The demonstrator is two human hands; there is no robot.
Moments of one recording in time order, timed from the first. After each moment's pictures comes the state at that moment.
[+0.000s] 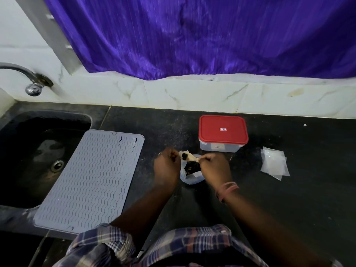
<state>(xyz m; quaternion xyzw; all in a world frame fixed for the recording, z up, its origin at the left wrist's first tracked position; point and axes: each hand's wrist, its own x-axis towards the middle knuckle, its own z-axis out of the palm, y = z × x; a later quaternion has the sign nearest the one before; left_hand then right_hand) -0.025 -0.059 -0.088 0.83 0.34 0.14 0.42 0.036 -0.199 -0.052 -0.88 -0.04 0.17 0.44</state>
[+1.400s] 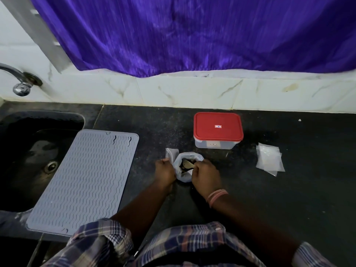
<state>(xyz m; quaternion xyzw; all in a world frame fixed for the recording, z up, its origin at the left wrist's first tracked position) 0.006 -0.034 -0.267 0.53 0.49 0.02 0.70 0.021 -0.205 -0.096 -0.95 -0.19 0.10 0.24</state>
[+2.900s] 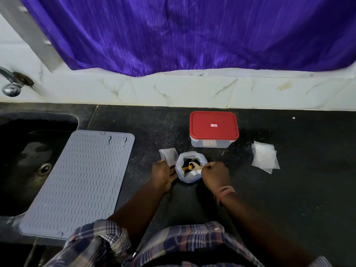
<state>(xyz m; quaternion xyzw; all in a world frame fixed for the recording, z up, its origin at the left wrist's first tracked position) -0.015 -0.074 -0.102 0.41 0.47 0.01 0.78 0.034 -0.226 -0.083 -0.89 0.11 0.21 0.39</state>
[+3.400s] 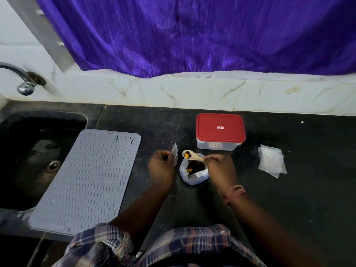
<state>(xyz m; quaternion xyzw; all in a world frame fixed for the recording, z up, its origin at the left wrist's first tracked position) -0.021 -0.063 -0.084 0.74 0.44 0.13 0.49 0.037 -0.217 -0.047 -0.83 0.05 0.19 0.52</state>
